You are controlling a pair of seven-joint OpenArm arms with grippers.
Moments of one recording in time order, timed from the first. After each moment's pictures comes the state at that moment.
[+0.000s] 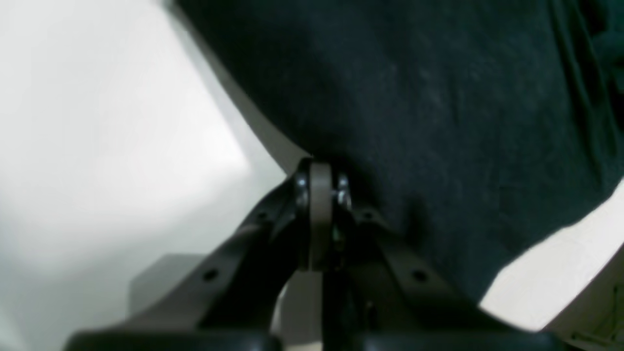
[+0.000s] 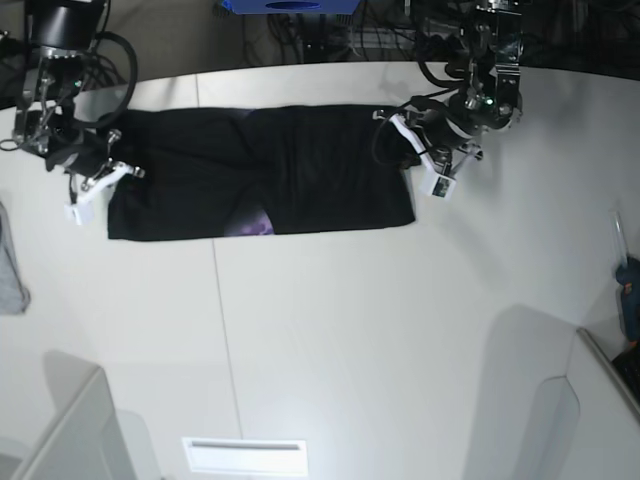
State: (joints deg) left arm 19.2 -10.0 -1.3 97.0 -22.5 -21.2 45.3; right arm -8.3 20.0 19.9 81.0 50.5 18.6 -62.2
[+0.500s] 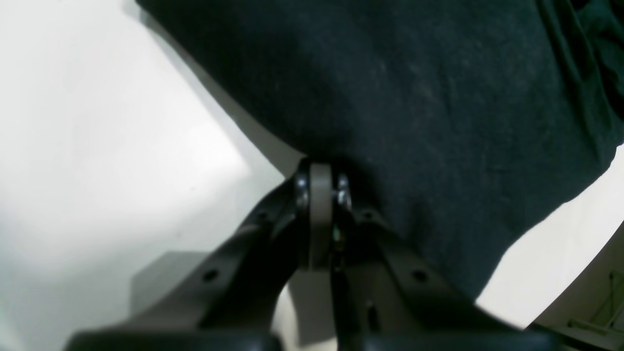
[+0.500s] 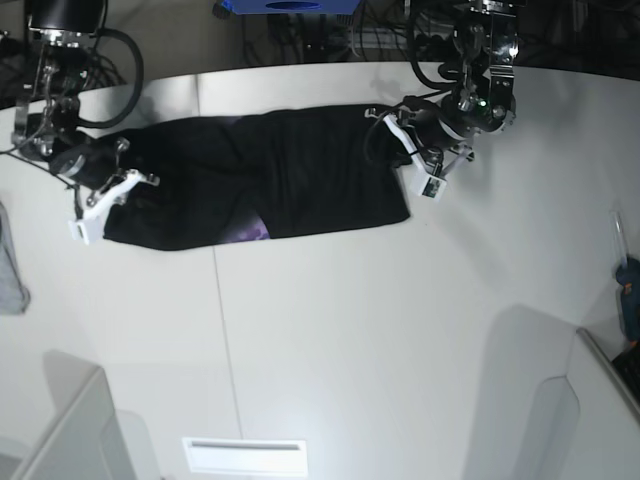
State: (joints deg) left arm 18.3 -9.1 -0.7 97.2 -22.3 -21.2 46.8; right arm -11.7 19.7 15.9 99.5 50.8 9.3 -63.3
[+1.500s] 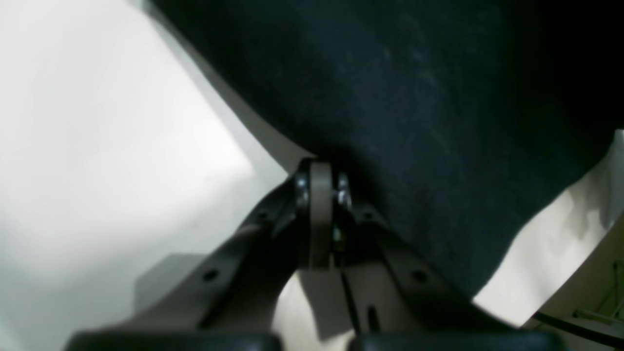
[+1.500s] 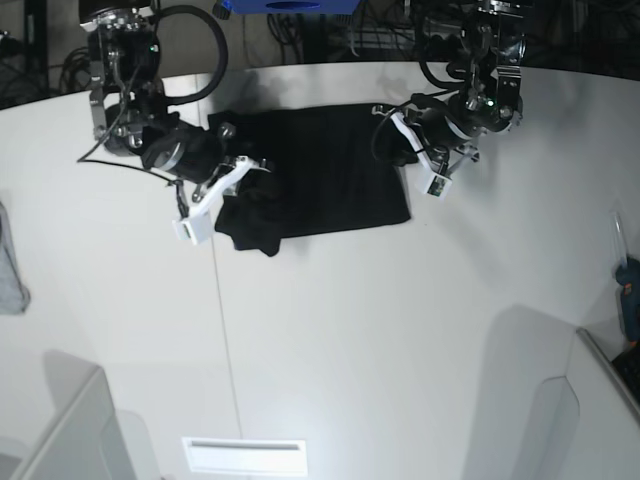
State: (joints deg) left arm 18.7 -10.9 -1.0 96.9 -23.2 -21.8 46.2; right arm -11.6 12.6 -7.3 113.8 51.0 -8.4 -61.3
